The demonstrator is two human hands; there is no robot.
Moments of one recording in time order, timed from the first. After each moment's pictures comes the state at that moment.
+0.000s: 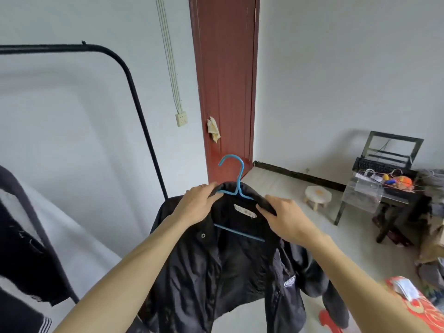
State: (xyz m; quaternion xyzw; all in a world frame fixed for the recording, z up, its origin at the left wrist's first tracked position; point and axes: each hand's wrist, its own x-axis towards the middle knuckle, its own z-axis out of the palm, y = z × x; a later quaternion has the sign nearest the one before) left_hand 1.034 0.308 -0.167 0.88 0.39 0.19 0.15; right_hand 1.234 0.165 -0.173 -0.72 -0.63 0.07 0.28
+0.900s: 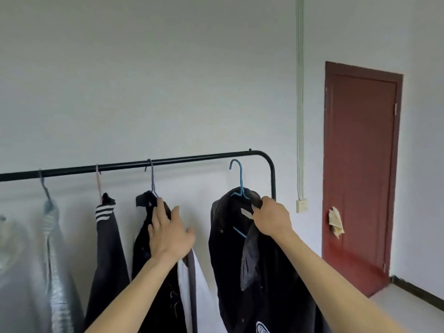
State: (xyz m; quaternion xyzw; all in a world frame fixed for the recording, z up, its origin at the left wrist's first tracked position) left_hand 0.732 0.353 -0.015 0.57 0.75 0.33 -0.06; right_hand 0.962 0.395 0.018 -0.62 -0.68 0.09 0.38
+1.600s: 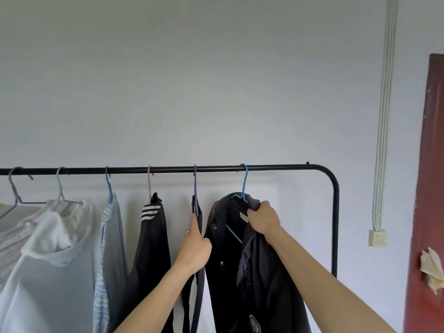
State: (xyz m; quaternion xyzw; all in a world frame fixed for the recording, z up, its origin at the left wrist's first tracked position) left_hand 0.699 0.372 -0.021 0.47 0.70 0.50 0.18; right_hand 0.851 0.487 0.030 -0.49 -0.71 0.32 0.38
